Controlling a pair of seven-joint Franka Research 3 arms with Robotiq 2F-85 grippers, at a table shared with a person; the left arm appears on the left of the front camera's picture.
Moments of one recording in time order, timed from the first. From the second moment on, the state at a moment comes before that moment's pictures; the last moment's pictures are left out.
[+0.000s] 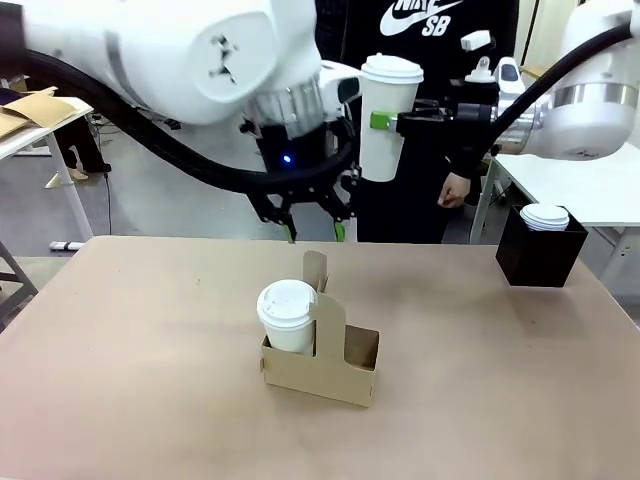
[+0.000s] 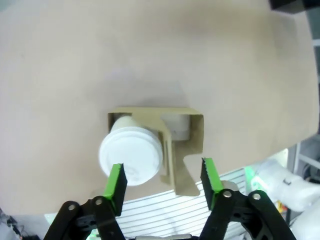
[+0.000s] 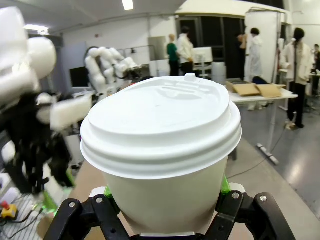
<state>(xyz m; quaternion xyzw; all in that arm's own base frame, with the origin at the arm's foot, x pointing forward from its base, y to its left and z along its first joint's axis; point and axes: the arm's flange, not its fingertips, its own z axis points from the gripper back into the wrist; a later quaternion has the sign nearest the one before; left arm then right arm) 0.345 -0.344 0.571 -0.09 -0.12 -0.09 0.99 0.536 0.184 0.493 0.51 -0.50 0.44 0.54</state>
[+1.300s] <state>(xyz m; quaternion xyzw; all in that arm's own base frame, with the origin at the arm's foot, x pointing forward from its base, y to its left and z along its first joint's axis) 0.339 -0.197 0.544 -0.13 -0.21 -0.32 0.91 0.449 0.189 0.383 0.59 -0.39 0.53 0.48</state>
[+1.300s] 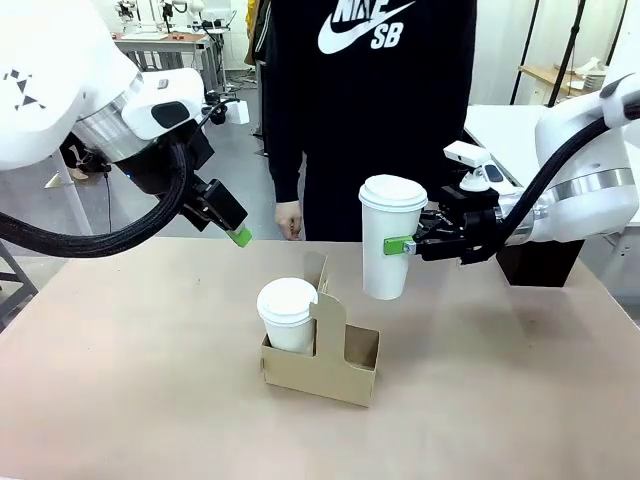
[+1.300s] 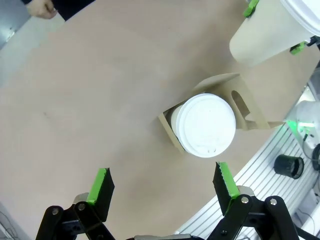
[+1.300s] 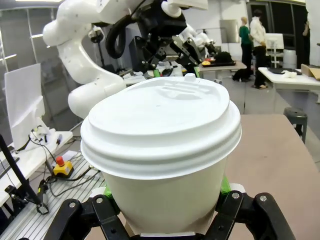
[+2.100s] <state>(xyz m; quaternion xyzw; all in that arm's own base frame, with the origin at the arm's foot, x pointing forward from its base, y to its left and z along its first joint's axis) 0.349 -0.129 0.488 -0.13 -0.19 -0.36 0.90 0.417 0.237 0.345 0.61 -0.37 0.57 0.42</state>
